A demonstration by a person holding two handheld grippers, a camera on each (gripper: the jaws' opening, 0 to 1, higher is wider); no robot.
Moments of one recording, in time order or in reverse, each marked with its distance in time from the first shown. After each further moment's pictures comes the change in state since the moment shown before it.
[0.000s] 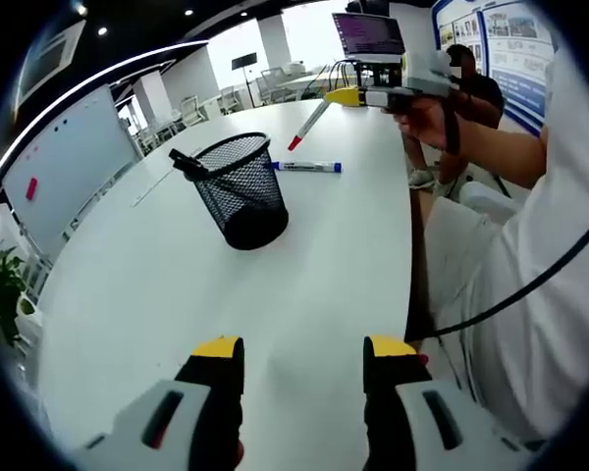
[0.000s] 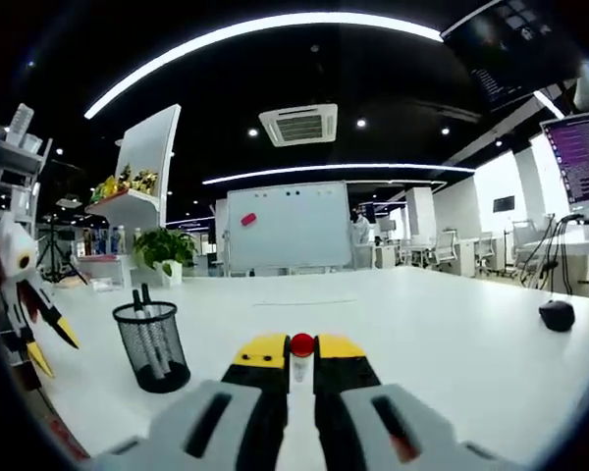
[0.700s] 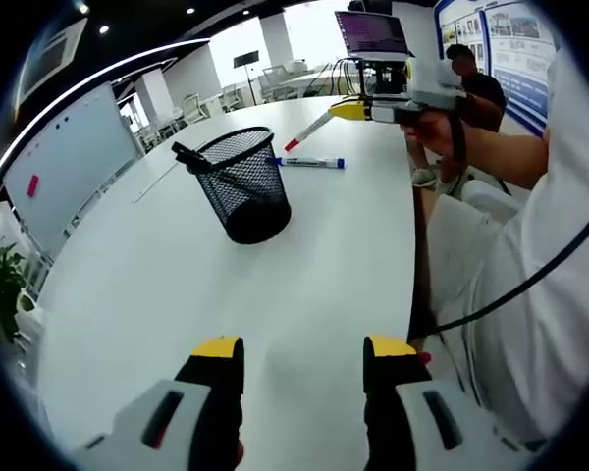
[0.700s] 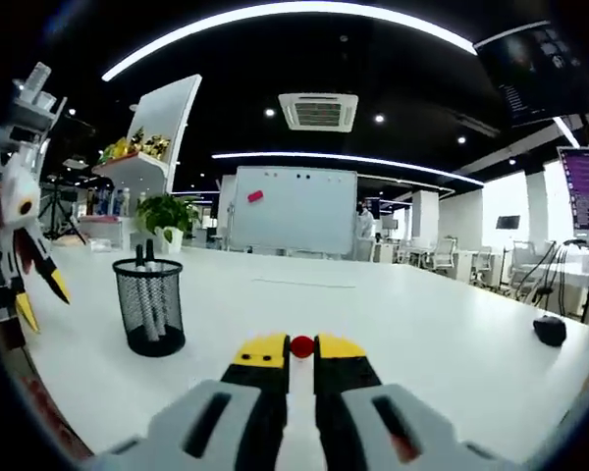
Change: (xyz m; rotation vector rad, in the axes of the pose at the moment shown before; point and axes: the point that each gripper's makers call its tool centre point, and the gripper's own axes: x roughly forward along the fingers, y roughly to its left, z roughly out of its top) left arm 0.002 0.001 -0.005 -0.009 0.007 0.003; right arm -0.004 0.013 -0.027 -0.133 0.066 0.001
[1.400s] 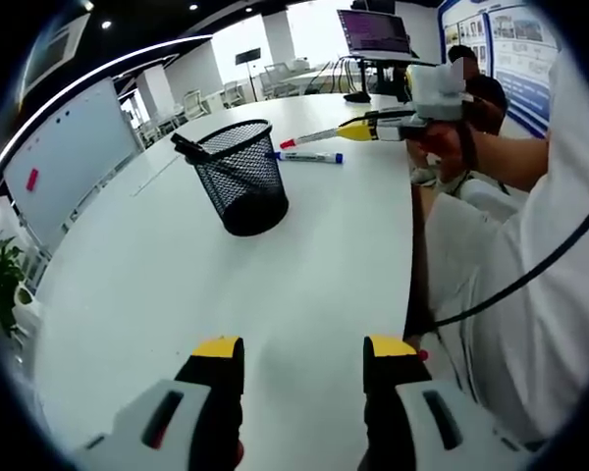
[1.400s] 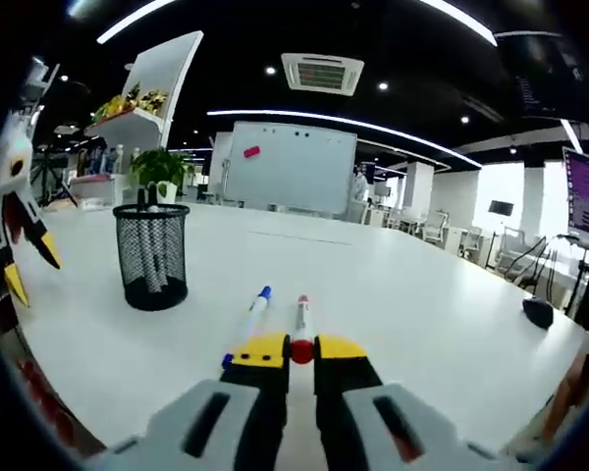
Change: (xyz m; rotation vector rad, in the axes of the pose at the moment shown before) left arm 0.000 -0.003 -0.007 -0.017 0.008 -0.003; right arm -0.008 0.014 -0.039 -0.063 0.183 -0.057
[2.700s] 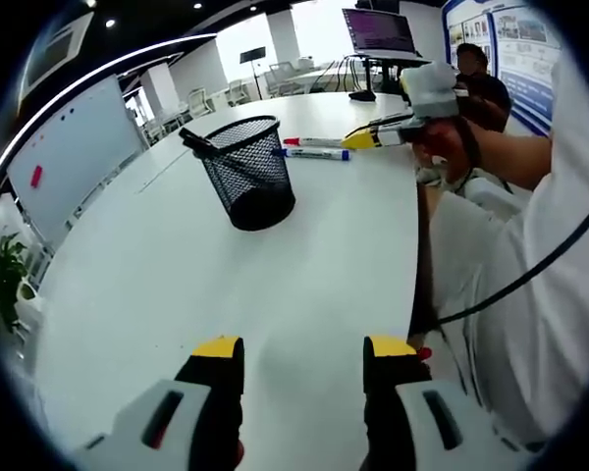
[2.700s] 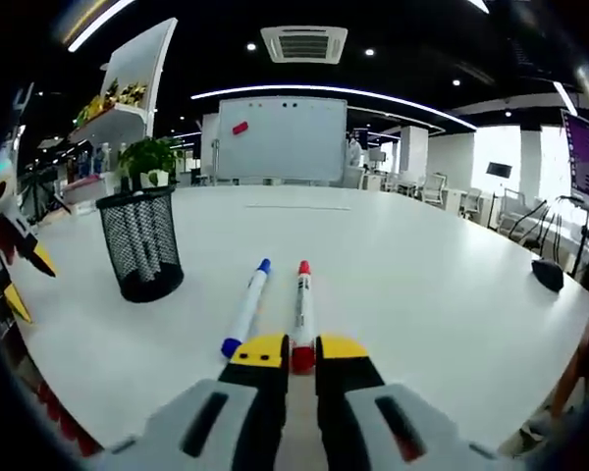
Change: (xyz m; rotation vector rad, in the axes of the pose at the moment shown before) left arm -0.002 0.004 -0.004 -0.007 0.006 0.019; right arm 0.007 0.004 -0.025 0.100 0.137 0.012
